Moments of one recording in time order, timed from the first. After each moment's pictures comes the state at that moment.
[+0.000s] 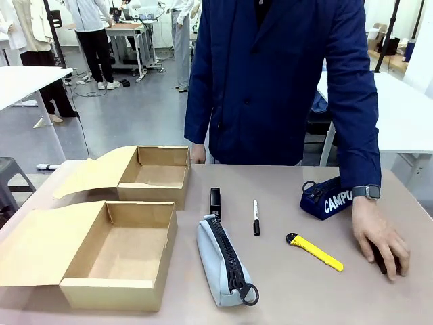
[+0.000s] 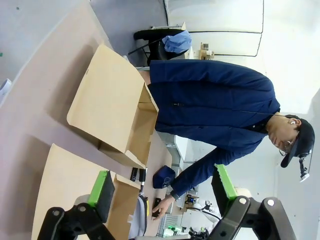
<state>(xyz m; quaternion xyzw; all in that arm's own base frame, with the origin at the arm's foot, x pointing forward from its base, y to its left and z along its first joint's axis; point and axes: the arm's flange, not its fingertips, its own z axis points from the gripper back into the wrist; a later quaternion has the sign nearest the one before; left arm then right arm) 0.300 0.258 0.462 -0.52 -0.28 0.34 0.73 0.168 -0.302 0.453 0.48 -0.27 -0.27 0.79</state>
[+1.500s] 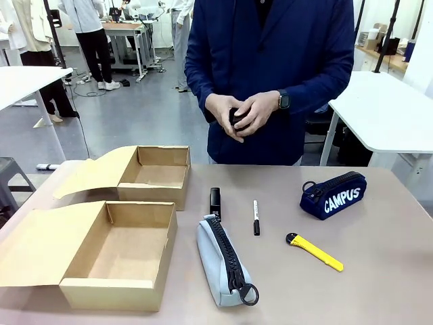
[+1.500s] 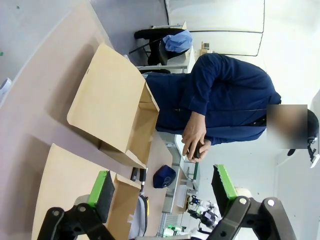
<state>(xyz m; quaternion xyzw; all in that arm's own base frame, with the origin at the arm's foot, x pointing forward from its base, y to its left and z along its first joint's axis) 0.301 0.258 0.461 -0.52 -0.28 0.34 0.73 0.348 -0.099 0.474 0.31 -0.14 -0.13 0.93</state>
